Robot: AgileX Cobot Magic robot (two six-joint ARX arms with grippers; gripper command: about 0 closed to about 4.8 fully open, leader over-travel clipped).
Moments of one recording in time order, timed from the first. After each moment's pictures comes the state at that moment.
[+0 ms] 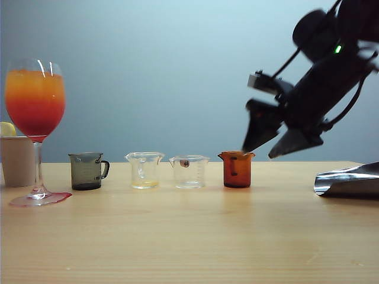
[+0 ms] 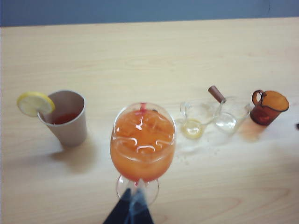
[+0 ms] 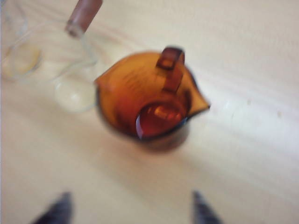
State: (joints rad) left arm -0.06 0.70 1.01 -0.74 0.20 0.03; right arm 0.33 1.64 0.95 -0.03 -0.27 -0.02
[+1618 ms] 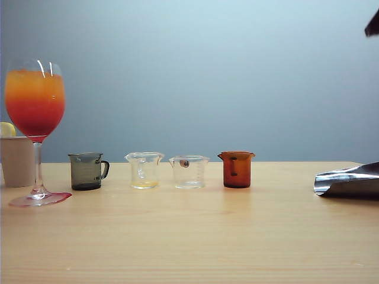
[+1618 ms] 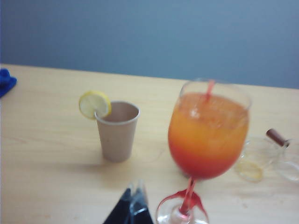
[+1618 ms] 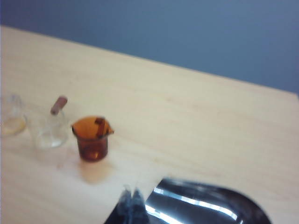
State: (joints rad) left arm -0.06 0.07 0.25 -0.23 -0.03 -0.06; right arm 0.33 0.58 0.49 -0.09 0.06 -0.10
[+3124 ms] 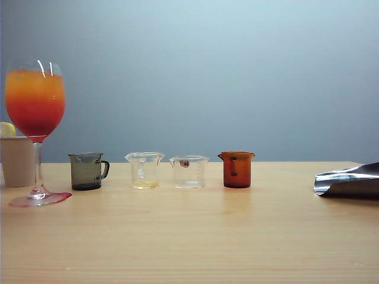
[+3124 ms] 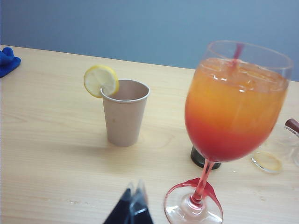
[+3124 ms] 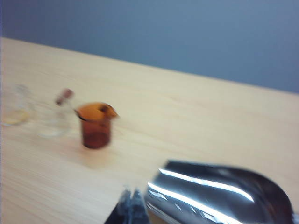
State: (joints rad) left arm -0.06 0.07 0.08 -0.07 -0.06 -0.09; right arm 0.27 0.33 0.13 0.13 -0.01 -0.09
